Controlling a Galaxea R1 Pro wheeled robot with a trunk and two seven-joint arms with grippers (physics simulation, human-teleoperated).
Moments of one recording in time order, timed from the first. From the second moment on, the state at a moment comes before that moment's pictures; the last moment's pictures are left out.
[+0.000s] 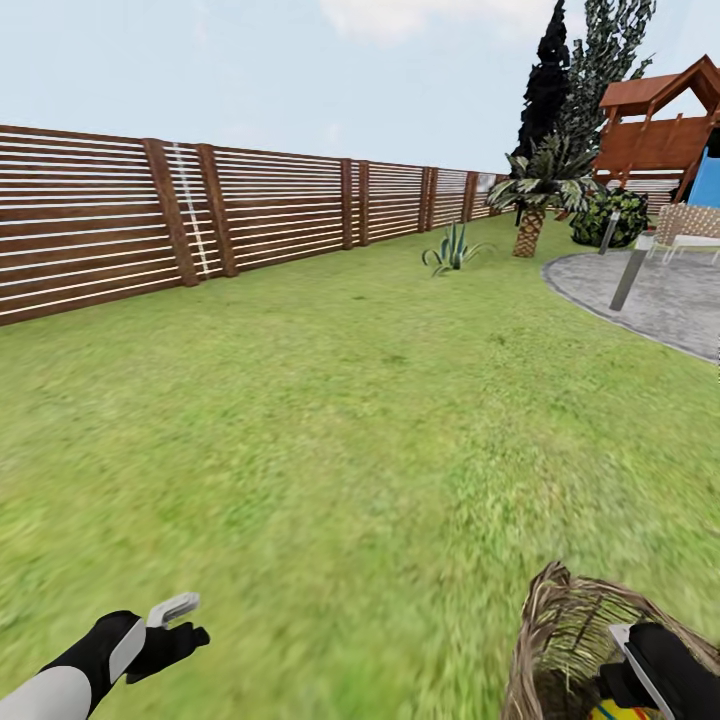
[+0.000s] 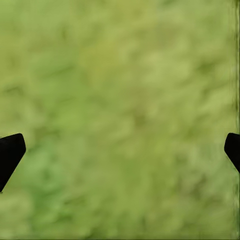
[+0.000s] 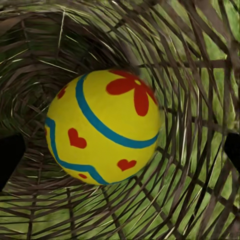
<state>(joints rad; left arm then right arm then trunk) -0.63 0.22 0.18 -0.23 0.17 0.52 -0.16 -0.44 -0.35 -0.02 -0.58 0.10 0.75 0.12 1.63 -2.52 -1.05</state>
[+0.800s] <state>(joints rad) -0.63 0.22 0.18 -0.23 0.17 0.52 -0.16 -0.44 -0.35 -0.01 -0.58 0.10 0.75 0.12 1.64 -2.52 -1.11</state>
